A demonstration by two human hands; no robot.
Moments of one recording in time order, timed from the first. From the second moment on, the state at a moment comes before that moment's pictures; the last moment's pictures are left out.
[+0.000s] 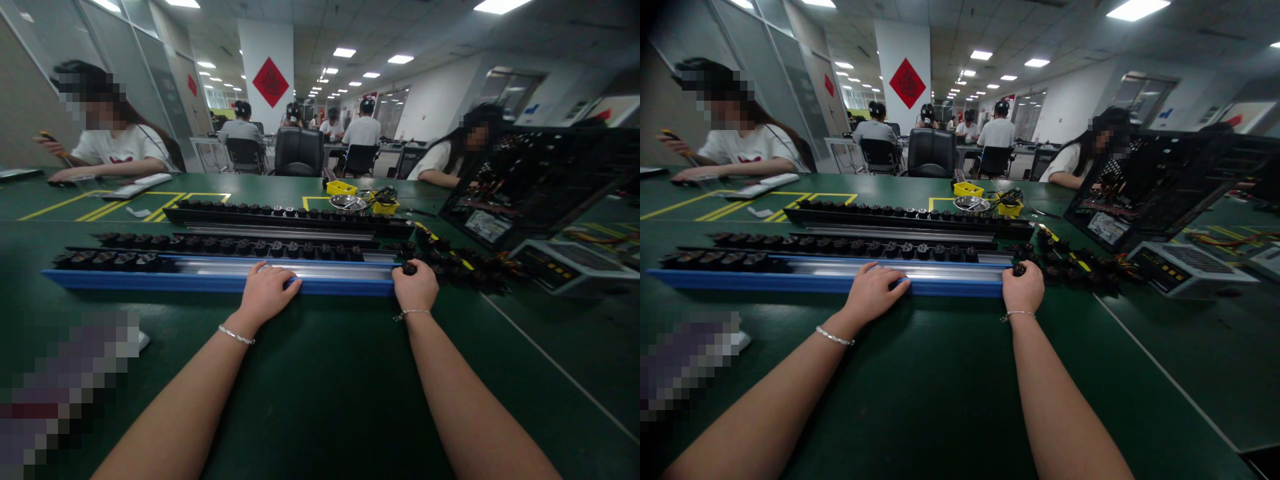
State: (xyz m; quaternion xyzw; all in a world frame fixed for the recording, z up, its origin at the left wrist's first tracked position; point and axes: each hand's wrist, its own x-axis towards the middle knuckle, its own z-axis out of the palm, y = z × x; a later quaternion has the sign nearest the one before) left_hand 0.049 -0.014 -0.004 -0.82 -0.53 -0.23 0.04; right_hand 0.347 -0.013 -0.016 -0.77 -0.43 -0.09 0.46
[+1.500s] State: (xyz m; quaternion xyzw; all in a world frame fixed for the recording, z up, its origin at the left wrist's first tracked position) left_hand 0.048 -0.015 -0.003 -0.82 -0.53 -0.22 0.05; right_hand 0.423 -0.004 -0.036 -0.79 -0.35 -0.10 0.50
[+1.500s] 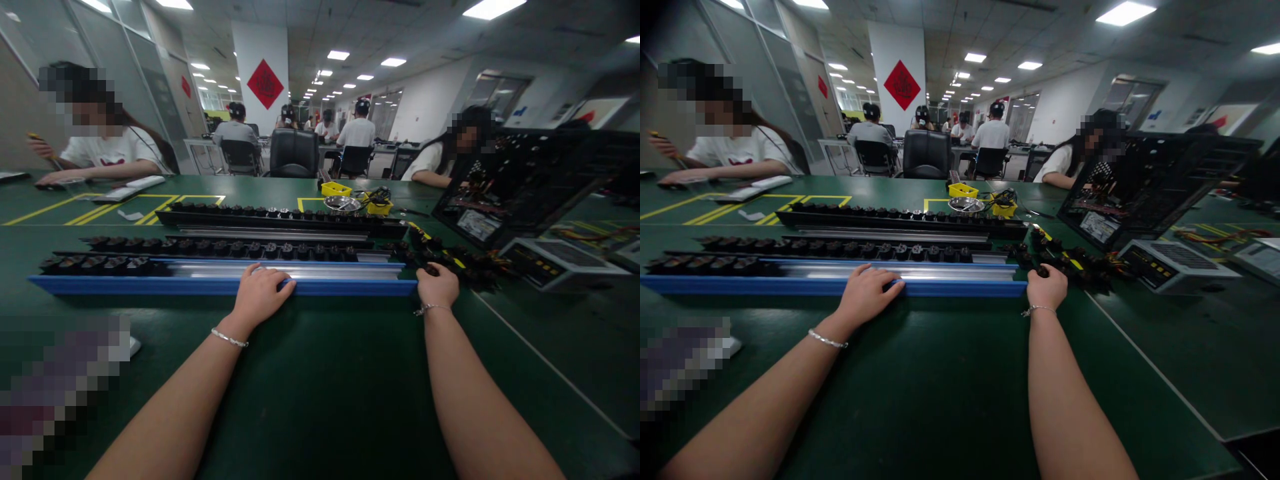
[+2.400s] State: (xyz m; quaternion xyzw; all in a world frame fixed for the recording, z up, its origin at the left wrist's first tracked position) left_hand -0.005 0.004 -0.007 -0.54 -0.75 -0.35 0.15; right_hand 0.401 -0.010 -0.016 -0.72 -0.38 -0.20 0.55
